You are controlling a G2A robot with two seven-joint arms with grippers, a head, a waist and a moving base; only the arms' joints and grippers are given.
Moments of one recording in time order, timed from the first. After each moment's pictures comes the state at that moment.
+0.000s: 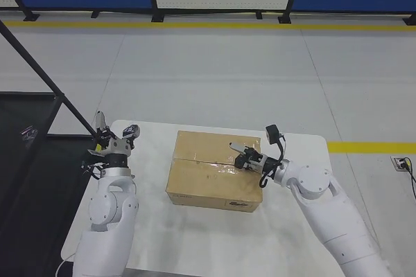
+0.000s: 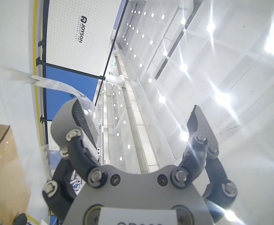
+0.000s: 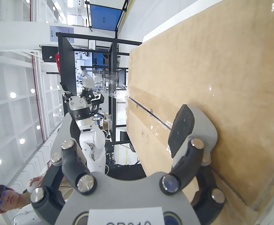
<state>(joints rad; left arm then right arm) 0.99 -1.41 -1.49 -1.51 -0.55 -0.23 0.11 -0.66 -1.27 1.11 -1.11 0.18 -0.10 0.75</state>
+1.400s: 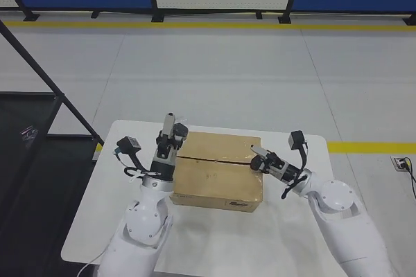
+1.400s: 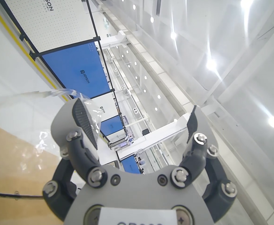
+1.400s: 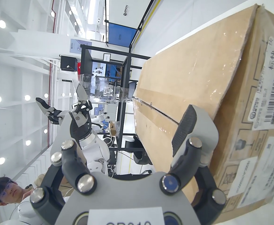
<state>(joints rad) 1.02 -1.44 -1.24 -1.63 0.02 -0.30 0.11 -0.85 -1.22 1.30 -1.30 0.20 -0.17 0.74</state>
